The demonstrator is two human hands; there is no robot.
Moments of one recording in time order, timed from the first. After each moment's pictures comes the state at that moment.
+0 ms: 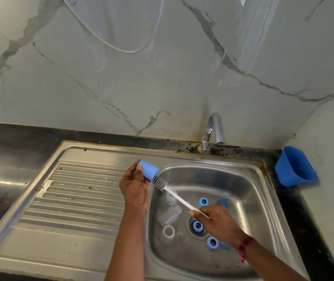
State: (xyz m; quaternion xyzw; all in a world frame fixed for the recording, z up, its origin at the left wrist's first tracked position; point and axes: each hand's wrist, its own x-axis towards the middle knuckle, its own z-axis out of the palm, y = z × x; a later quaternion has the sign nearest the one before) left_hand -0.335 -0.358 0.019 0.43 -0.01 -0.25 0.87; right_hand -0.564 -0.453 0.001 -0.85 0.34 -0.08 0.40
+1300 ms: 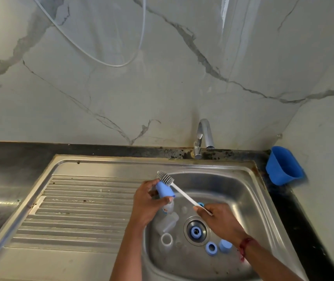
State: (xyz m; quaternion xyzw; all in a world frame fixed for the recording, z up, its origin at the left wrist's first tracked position) left_hand -0.362 -0.359 0.018 0.70 -0.29 -0.29 0.58; right_hand -0.573 -0.467 0.006 -0.83 0.40 -0.12 0.35
